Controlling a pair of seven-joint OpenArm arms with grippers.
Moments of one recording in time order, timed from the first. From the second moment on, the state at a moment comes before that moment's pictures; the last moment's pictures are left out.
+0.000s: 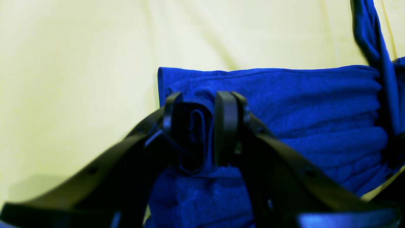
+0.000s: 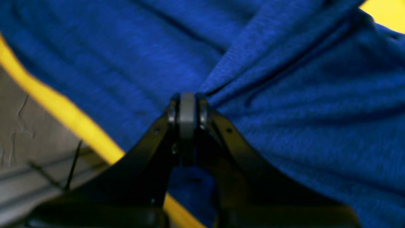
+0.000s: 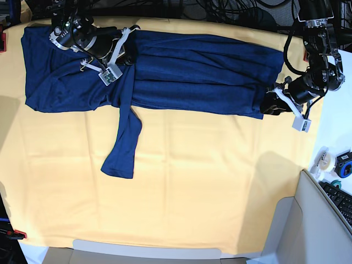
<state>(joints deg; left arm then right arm) 7.6 -23.7 -18.7 92.1 -50.6 -26.1 59.4 -26.1 12.1 2.9 118.1 27.8 29.4 -60.9</state>
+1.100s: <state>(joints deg) 7.6 -21.6 -14.6 92.0 -50.4 -25.9 58.6 1.5 -4.1 21.9 101.2 27.7 17.2 -60.8</state>
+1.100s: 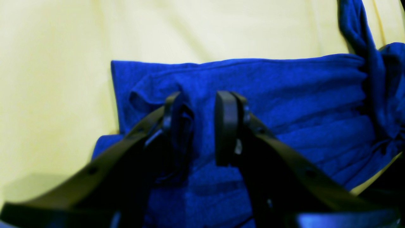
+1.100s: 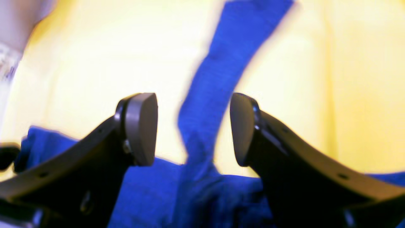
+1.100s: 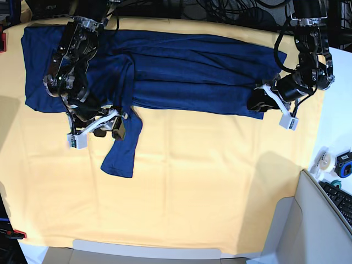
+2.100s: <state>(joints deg) 7.6 -21.6 -14.6 92.0 -50.5 -25.9 58.6 22.1 -7.5 37.2 61.5 28.7 18.2 -54.2</state>
